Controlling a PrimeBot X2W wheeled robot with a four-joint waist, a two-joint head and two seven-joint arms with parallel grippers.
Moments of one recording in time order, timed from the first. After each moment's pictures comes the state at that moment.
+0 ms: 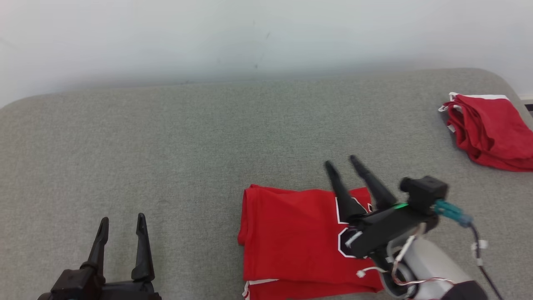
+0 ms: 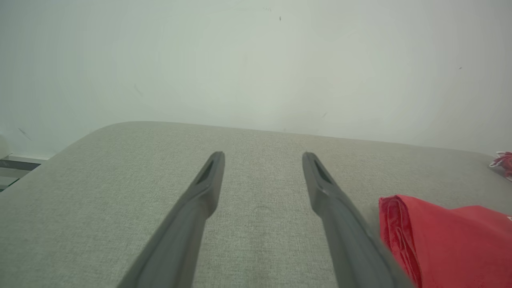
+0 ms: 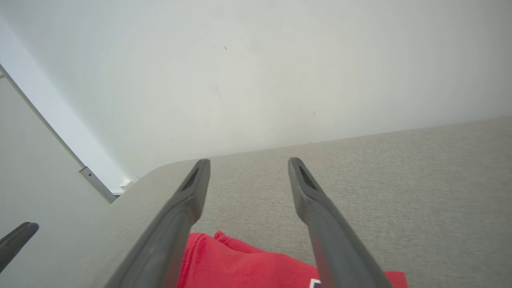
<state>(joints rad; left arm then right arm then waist) -0.03 0.05 0.02 0.09 -0.16 0.00 -0.26 -0.46 -0.20 0.54 0.41 0.71 0.13 -0.22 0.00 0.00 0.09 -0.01</state>
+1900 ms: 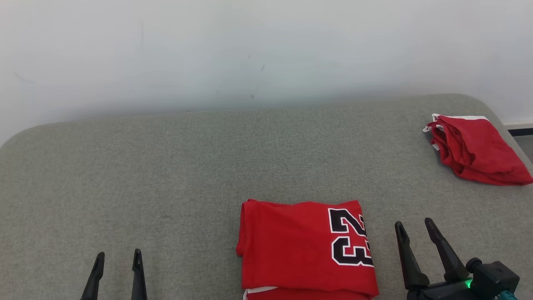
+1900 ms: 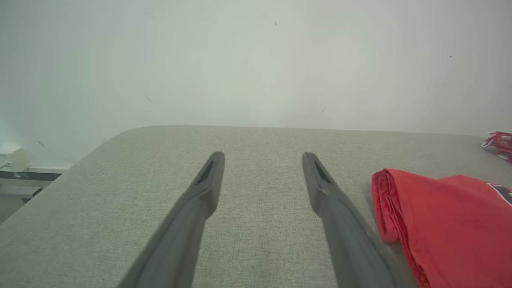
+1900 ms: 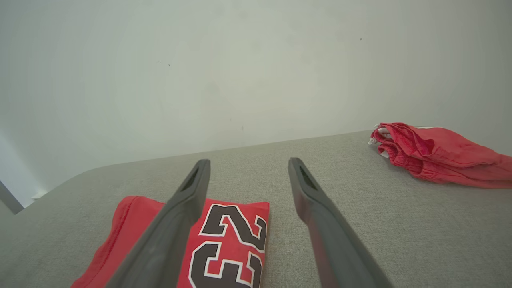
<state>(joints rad) 0.12 0.05 0.06 0.04 -0.10 -0.04 -0.26 0.02 -0.21 0.16 0.12 0.39 0.13 -0.26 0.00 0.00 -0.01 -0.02</state>
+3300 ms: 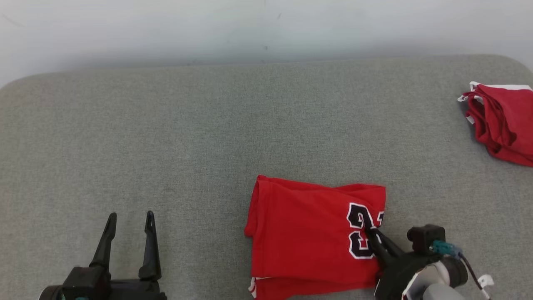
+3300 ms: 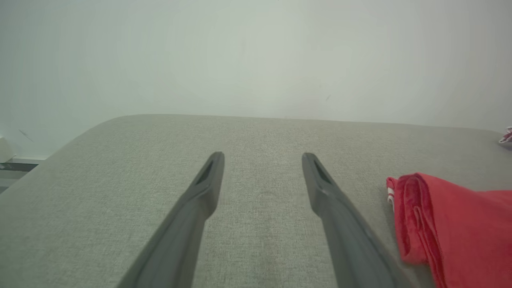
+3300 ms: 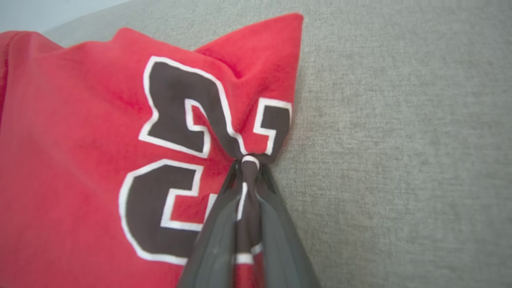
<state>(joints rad) -0.03 0.05 0.00 0.07 -0.11 -0.02 -0.26 -0.36 -0.23 0.48 0.73 0.57 0.13 -0.16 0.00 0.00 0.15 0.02</state>
